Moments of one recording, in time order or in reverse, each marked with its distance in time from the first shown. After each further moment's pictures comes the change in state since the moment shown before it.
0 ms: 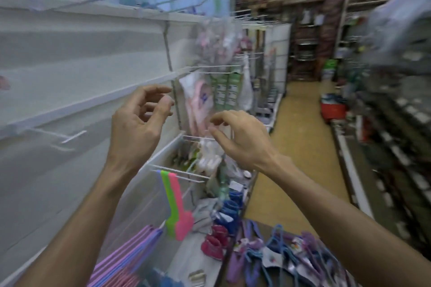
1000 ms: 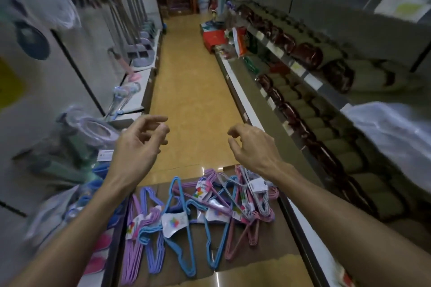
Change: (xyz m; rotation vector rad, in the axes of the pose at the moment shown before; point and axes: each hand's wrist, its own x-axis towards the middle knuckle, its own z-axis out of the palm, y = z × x) left_hand -0.208 -0.260 0.563 -0.240 -0.663 -0.302; right_hand -0.380 0.497 0.096 -0.379 -0.204 0.812
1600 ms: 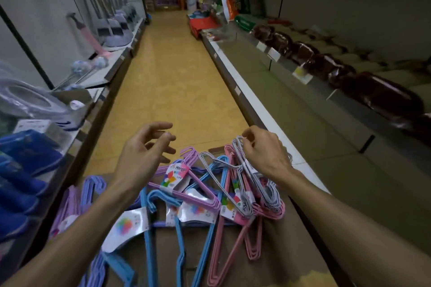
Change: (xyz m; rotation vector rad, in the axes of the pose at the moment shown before) left_hand -0.015 -0.346 0.237 -0.169 -0.035 -0.084; right_hand -0.032 0.220 0.329 0.090 0.049 0.262
